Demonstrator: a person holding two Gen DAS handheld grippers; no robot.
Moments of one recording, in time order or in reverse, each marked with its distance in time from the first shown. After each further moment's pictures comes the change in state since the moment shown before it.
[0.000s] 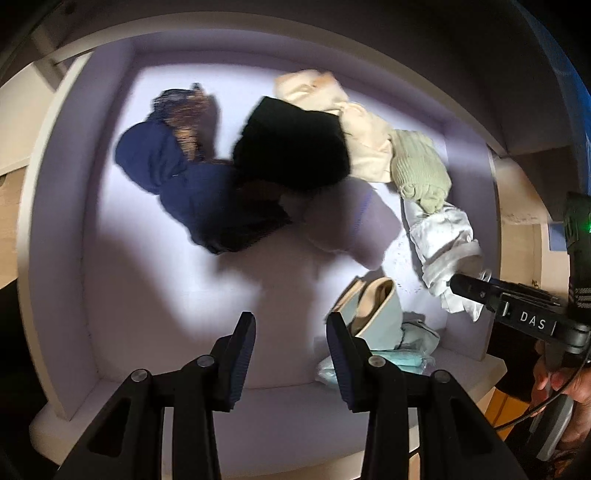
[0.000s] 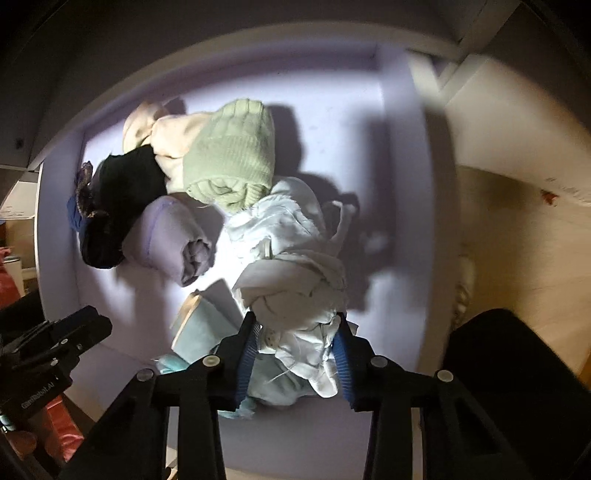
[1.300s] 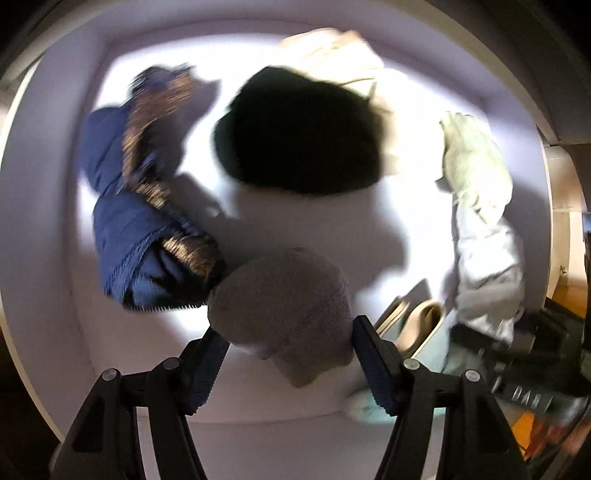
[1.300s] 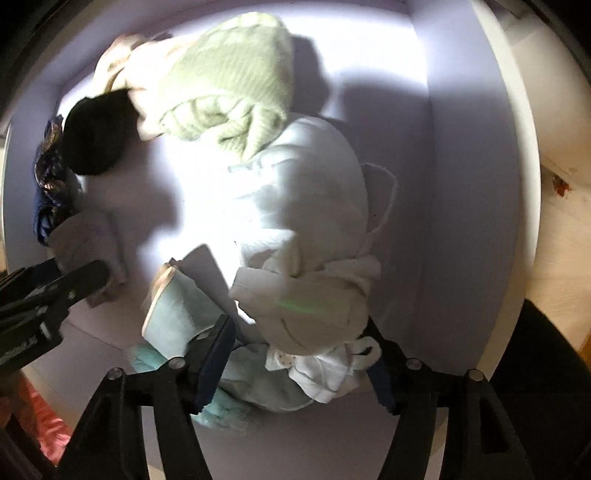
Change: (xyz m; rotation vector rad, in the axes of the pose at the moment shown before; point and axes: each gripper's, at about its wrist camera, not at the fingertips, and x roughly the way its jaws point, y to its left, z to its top) left arm 0.066 -0.032 0.049 0.003 0.098 0.116; right arm 0.066 0.021 -0.005 -0.042 0.132 -0.050
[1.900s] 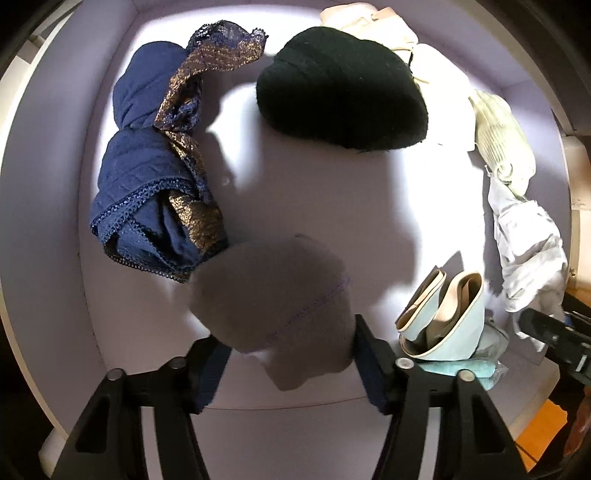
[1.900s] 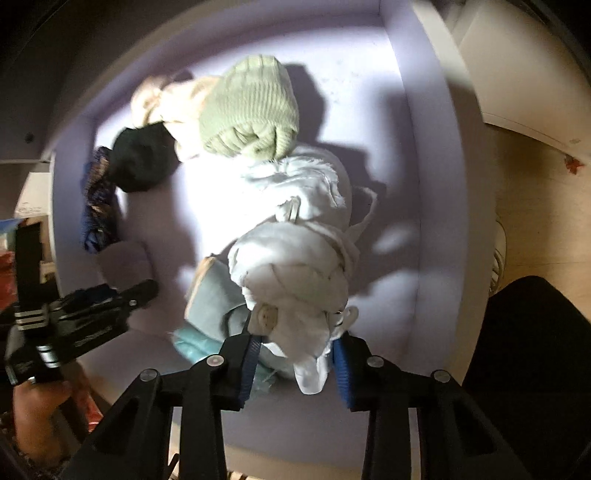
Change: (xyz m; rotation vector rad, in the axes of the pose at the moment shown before) left arm 0.021 -0.002 -0.023 -0.004 0.026 0.054; right arm -0.032 -0.018 -0.028 0.076 -0.063 0.187
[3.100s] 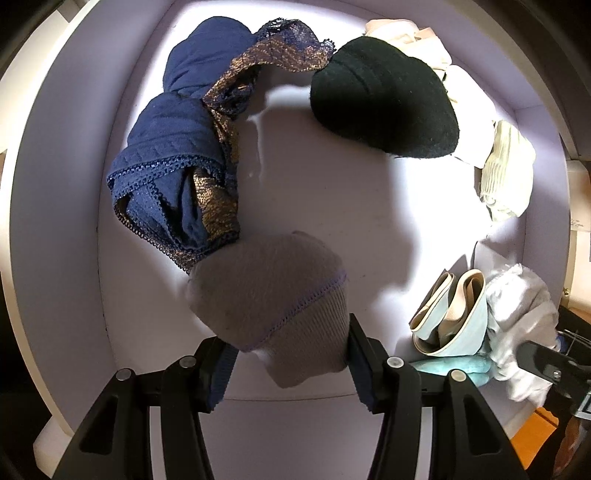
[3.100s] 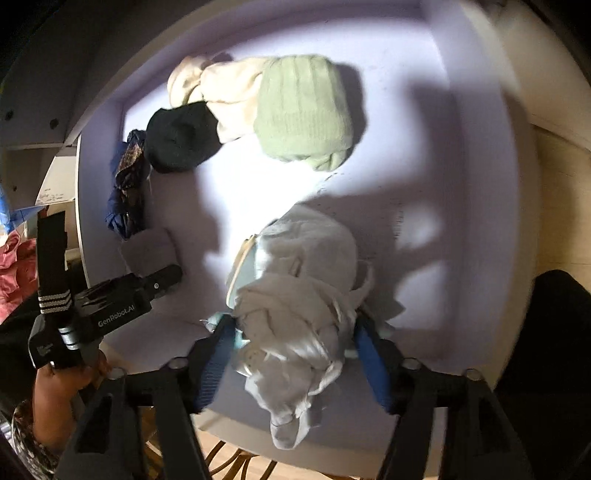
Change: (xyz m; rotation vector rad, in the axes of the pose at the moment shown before) left arm -0.005 0.070 -0.020 -0.073 0.002 -0.032; right arm -0.009 0.017 -0.002 -0.036 0.060 0.086
